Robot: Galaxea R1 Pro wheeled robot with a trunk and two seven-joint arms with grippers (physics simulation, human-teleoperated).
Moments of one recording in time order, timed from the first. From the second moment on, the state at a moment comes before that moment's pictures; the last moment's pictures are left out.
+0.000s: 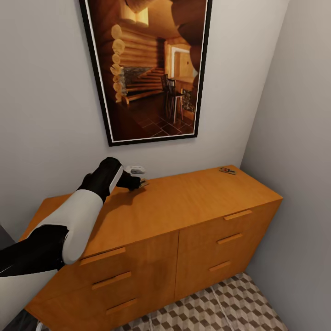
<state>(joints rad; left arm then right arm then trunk) -1.30 -0.09 -0.02 -0.52 -0.16 1.00 -0.26 -0.01 0.05 0.15 -0.02 -0.07 -1.04 -0.23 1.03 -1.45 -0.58</state>
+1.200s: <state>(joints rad) -1.30 -0.09 -0.02 -0.52 -0.16 1.00 -0.26 -0.01 0.05 0.15 -0.02 -0.07 -1.04 -0.23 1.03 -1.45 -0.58</state>
